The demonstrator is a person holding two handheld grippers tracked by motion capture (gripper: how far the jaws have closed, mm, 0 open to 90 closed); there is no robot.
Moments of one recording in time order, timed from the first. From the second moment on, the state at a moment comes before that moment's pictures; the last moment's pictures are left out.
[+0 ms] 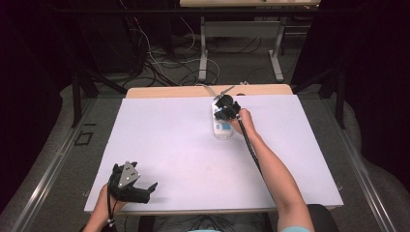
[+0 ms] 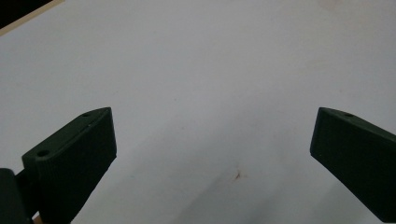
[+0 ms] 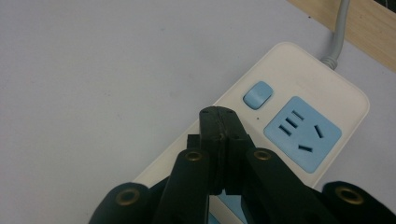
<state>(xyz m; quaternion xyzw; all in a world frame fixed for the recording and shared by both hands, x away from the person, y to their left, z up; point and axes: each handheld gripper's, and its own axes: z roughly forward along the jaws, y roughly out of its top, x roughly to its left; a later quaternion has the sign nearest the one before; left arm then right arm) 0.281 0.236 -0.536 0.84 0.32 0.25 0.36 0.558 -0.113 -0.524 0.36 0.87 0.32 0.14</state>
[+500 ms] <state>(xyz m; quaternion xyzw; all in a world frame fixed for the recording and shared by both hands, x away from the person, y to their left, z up) 0.280 0.235 -0.536 0.84 0.32 0.24 0.35 0.556 -0.112 -0.524 0.36 0.87 0.31 0.15</state>
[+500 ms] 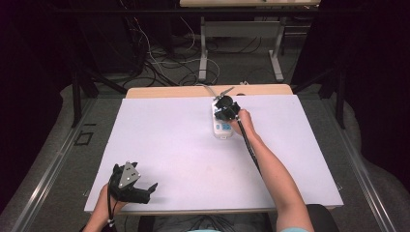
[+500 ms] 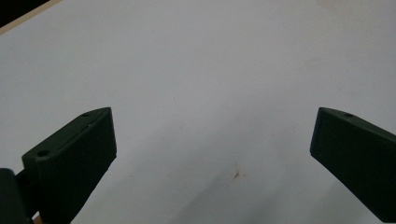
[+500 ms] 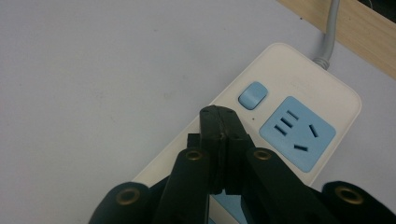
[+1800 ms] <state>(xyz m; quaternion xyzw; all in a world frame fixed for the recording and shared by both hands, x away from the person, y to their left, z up) 0.280 0.234 -0.537 0.84 0.32 0.25 0.35 0.555 -0.115 -0.528 0.37 0.86 0.33 0.15</state>
